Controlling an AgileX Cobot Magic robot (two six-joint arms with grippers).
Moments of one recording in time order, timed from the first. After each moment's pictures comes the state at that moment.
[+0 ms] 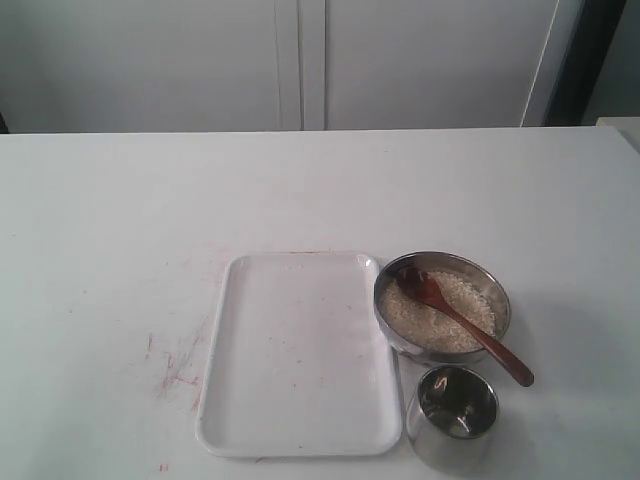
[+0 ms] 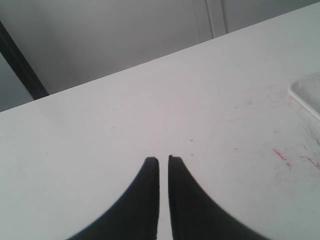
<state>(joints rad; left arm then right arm) 0.03 0.00 0.01 0.02 0.03 0.16 0.07 0.05 -0.21 -0.17 0.28 0.64</state>
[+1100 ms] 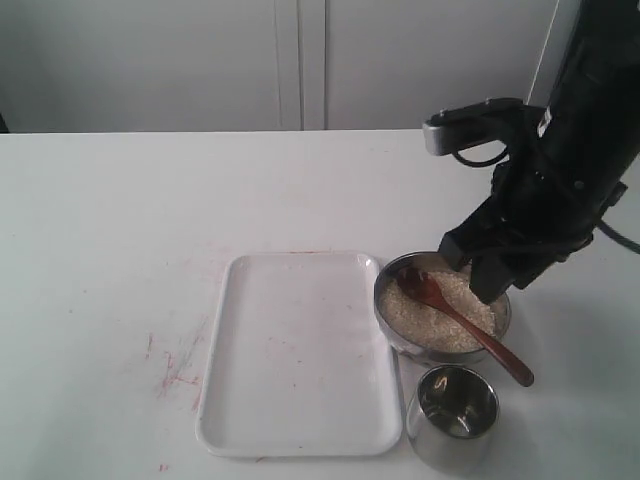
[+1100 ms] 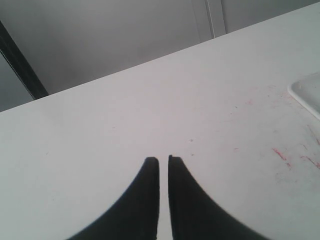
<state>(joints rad) 0.03 0.00 0.01 0.02 0.03 0.16 0.22 1.53 -1.23 0.11 1.22 -0.20</state>
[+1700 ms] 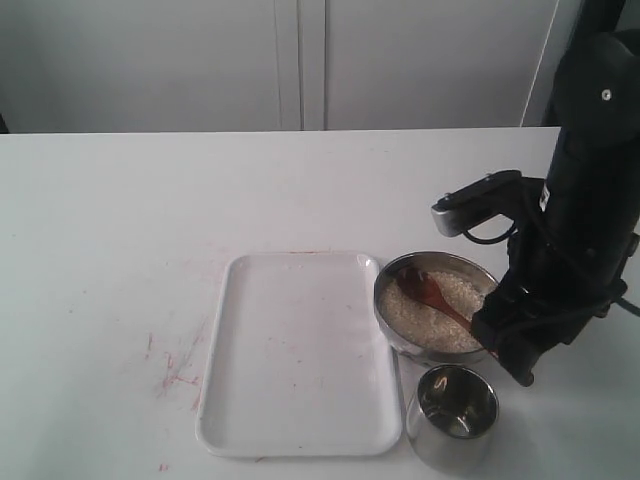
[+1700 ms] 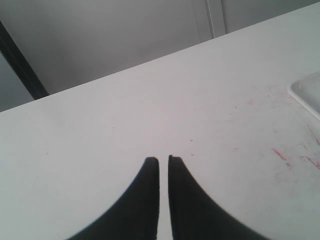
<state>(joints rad) 0.03 0.00 0.01 0.02 0.03 0.16 0.24 1.55 -1.08 0.01 1.22 -0.23</state>
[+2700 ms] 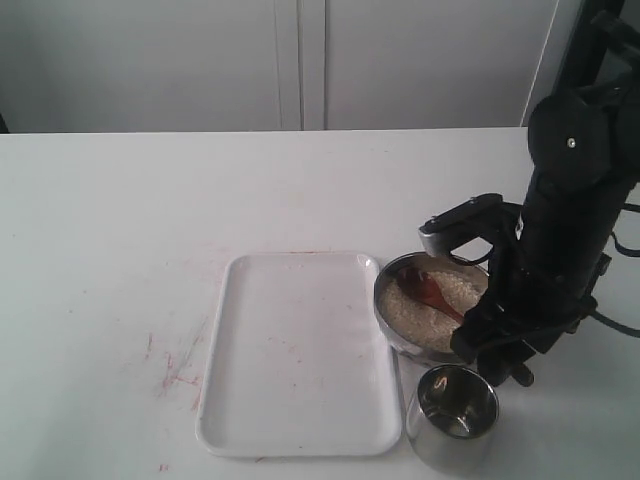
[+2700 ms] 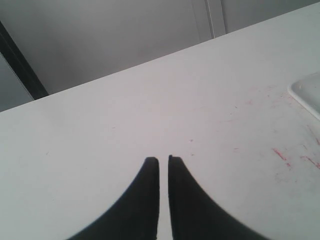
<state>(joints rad) 0.03 0.00 0.01 0.02 0.03 0.16 0.24 1.63 -1.03 0.01 1.05 -0.23</state>
